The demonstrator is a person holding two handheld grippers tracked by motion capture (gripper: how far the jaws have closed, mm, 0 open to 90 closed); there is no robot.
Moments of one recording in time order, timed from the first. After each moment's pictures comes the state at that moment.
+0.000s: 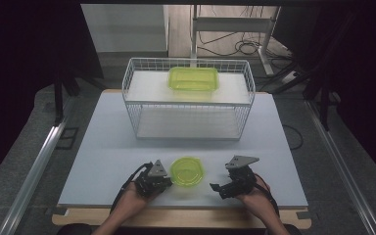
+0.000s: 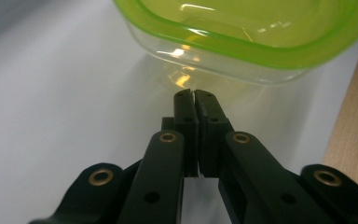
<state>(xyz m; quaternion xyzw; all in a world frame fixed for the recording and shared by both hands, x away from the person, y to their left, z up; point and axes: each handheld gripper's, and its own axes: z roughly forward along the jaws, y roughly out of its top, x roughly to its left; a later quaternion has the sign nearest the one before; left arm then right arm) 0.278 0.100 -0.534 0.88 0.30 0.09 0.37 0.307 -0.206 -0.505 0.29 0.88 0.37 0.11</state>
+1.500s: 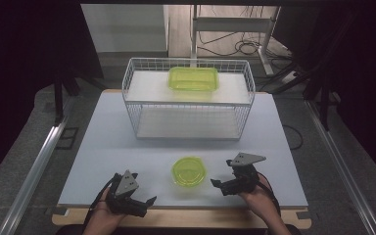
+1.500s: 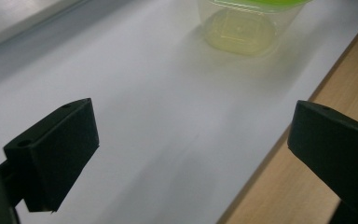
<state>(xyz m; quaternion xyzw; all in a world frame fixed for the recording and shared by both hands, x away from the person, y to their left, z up) 0.219 0.163 -0.518 0.83 0.35 0.19 0.39 0.307 -0.211 -0.495 0.30 0.85 0.42 0.12</state>
